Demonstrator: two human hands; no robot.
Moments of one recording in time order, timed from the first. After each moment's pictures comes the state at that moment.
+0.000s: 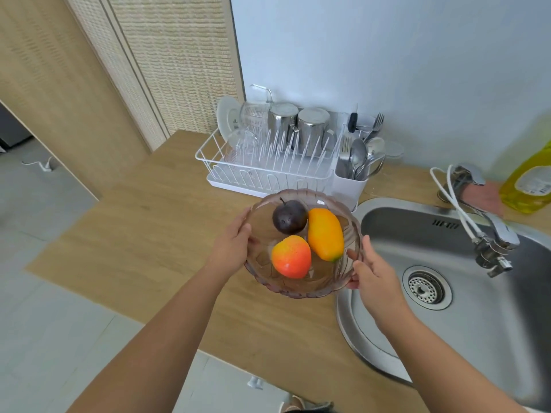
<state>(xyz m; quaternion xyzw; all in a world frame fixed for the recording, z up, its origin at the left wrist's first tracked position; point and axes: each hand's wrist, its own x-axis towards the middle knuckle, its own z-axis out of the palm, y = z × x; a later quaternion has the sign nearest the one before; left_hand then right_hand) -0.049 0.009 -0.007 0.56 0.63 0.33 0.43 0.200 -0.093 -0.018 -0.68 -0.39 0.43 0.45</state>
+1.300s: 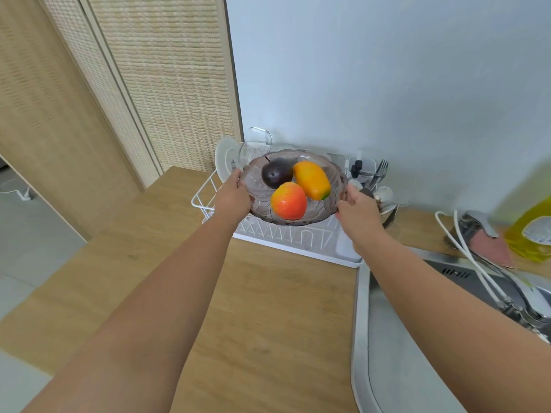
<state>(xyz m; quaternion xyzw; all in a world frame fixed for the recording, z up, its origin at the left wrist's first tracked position) -0.023 0.198 0.062 0.53 0.64 0.42 0.38 0.201 0.111 0.062 -0.68 -0.42 0.35 0.48</state>
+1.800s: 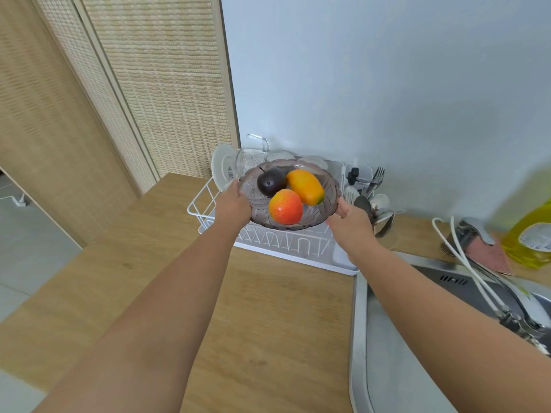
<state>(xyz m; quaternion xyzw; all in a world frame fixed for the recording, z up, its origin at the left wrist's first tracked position) -0.017 0.211 0.054 0.57 0.68 0.36 0.31 0.207 0.125 0.044 -0.68 -0.46 0.37 0.44</state>
